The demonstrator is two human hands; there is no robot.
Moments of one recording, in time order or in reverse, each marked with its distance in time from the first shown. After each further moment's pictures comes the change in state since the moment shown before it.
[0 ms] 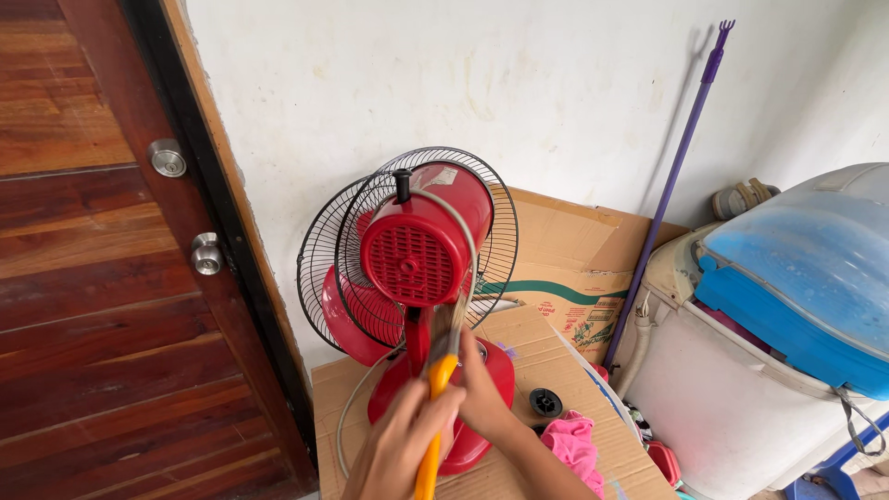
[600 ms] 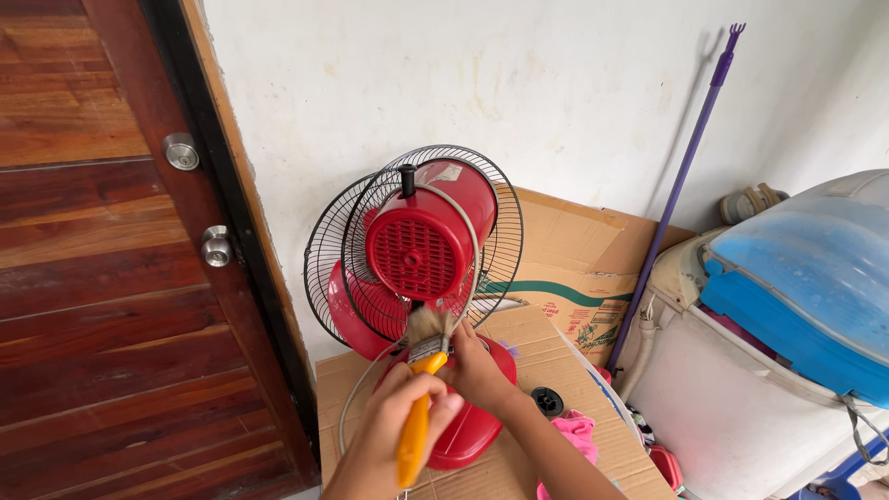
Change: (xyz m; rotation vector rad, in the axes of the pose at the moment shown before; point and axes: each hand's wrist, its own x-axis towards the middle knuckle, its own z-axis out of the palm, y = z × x) left_hand 0.022 0.018 -0.016 -0.140 -0.029 -0.162; right_hand 0.027 -0.004 -0.012 -0.428 -0.077 -0.087
